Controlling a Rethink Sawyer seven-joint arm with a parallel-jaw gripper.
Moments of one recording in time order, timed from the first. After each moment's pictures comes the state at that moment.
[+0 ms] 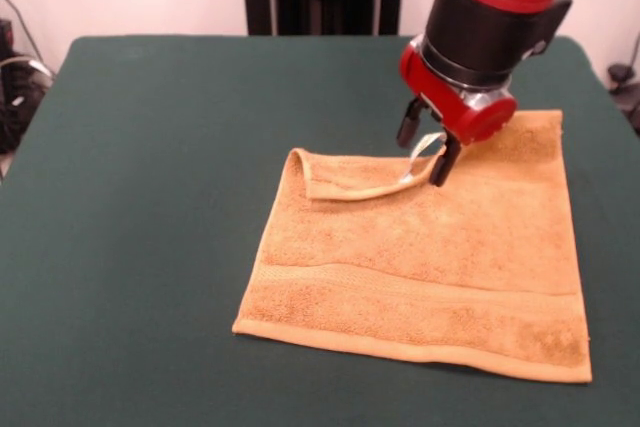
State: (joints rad) arm 0.24 -0.25 -0.52 1.26 0.45 0.75 2.52
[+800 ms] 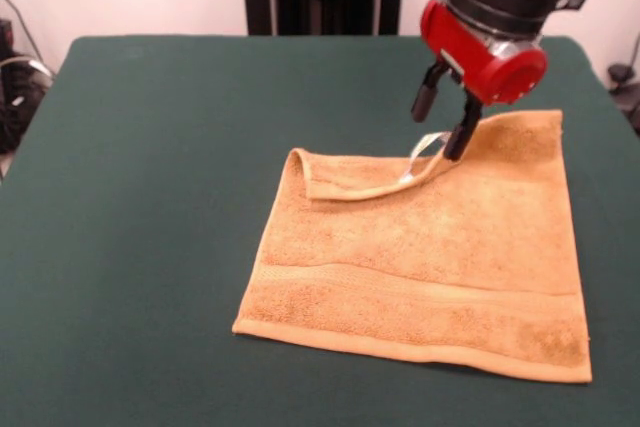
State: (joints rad) arm 0.29 -0.29 -0.59 1.25 0.48 0.75 2.63
